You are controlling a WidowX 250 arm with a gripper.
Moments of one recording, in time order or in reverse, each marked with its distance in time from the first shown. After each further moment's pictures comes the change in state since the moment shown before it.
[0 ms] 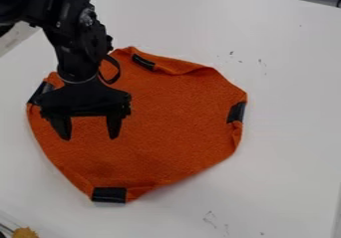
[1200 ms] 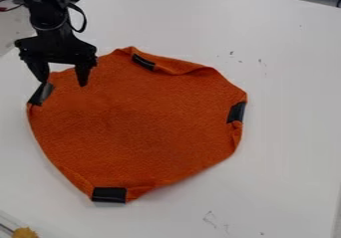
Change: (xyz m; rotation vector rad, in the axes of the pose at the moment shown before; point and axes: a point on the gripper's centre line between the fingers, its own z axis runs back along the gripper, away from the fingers) arm 0.106 0.049 -0.022 0.024 -0.071 -0.138
